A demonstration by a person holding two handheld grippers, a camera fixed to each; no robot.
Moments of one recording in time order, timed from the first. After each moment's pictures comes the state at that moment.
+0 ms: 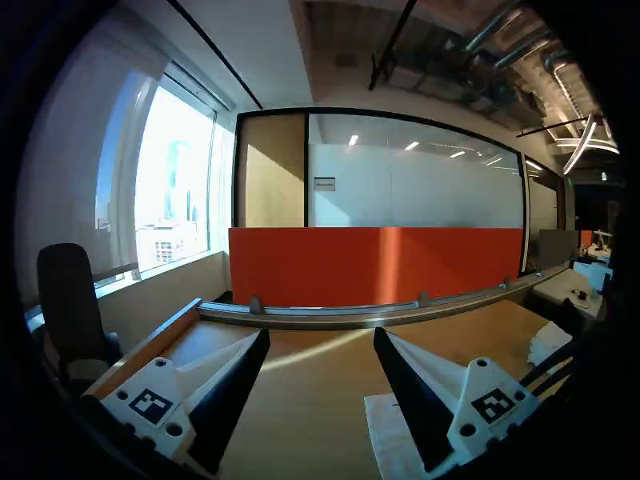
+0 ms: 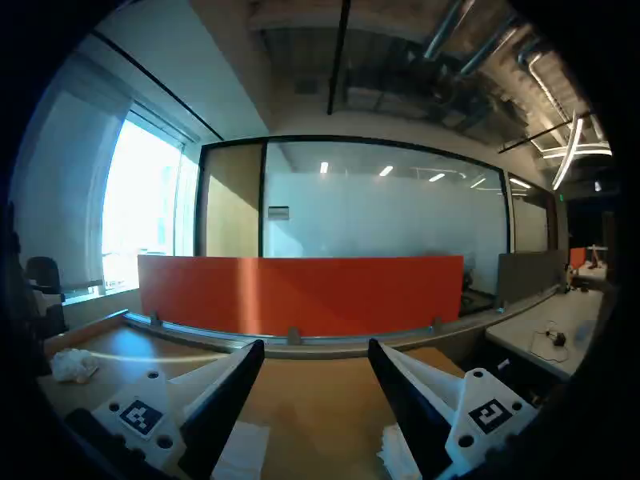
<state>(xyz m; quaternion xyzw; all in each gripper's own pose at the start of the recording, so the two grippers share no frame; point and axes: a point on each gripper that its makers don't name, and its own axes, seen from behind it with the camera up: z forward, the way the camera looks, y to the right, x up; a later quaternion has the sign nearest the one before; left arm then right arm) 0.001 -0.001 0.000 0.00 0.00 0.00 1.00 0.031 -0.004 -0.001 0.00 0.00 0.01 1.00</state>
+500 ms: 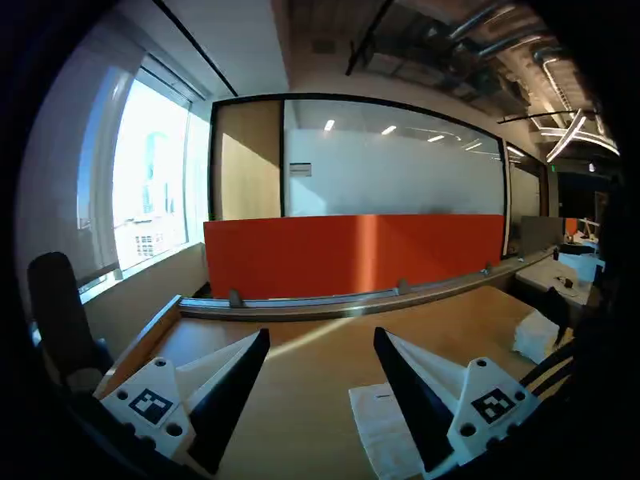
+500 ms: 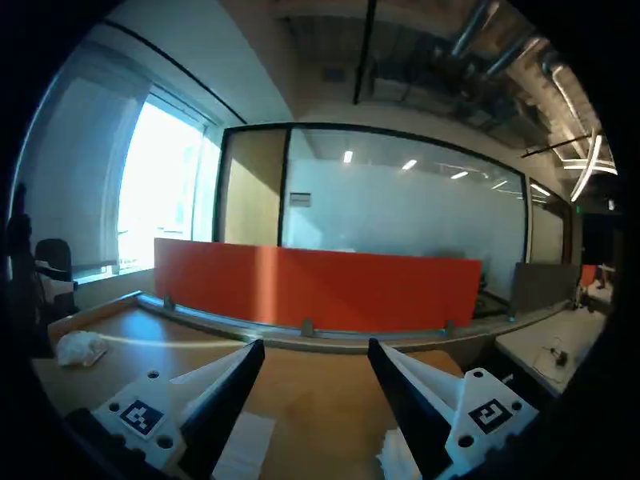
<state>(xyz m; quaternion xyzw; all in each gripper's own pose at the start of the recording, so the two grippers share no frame) 0.002 0.025 0.008 -0.06 -0.04 0.02 1.00 0.036 -0.028 0.005 0.05 -0.03 -0.03 1.00</state>
